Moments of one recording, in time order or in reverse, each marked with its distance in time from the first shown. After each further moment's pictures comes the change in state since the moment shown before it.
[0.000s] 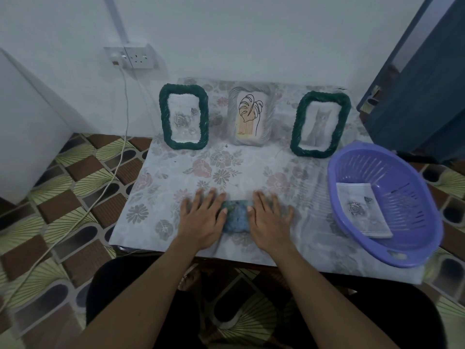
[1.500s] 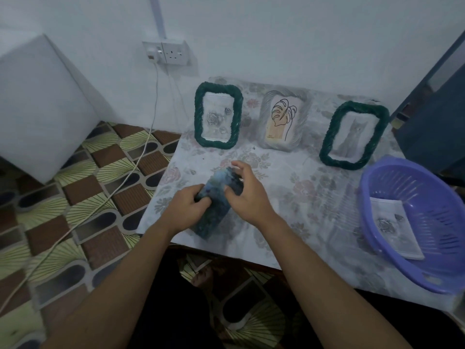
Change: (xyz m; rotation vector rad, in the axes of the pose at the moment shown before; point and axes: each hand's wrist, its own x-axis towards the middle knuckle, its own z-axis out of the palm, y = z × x) left_hand -0.023 -0.072 -0.077 -0.775 0.100 -0.139; right_hand 0.020 -0.114 -0.039 0.795 0.045 -0.417
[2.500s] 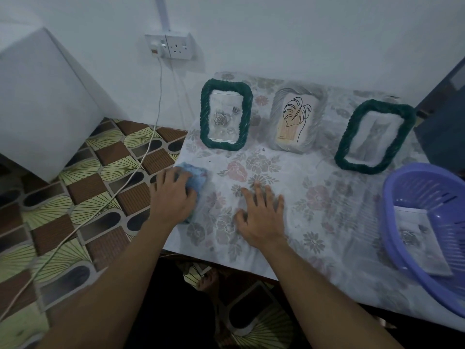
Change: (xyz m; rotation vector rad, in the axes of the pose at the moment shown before) left_hand 0.047 -0.049 -0.022 0.680 0.260 -0.012; right_hand 0.002 0.079 0.029 -0.871 -0.061 0.132
